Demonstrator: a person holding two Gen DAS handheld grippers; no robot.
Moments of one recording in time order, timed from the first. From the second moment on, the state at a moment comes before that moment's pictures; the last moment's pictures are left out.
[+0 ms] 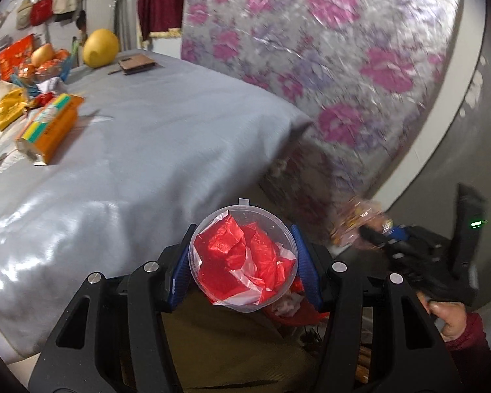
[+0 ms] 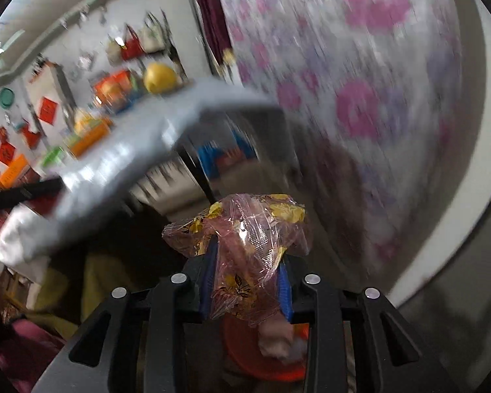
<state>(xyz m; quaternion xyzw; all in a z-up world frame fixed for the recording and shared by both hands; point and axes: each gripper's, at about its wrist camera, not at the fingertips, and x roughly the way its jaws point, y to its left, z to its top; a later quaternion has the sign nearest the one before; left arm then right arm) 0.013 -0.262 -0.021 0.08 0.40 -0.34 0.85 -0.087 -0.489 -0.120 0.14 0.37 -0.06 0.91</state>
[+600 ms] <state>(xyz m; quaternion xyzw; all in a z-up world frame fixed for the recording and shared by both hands) -0.008 -0.327 -0.053 0.13 0.42 -0.39 0.81 -0.097 -0.538 -0.131 0.20 0.35 -0.10 0.91</state>
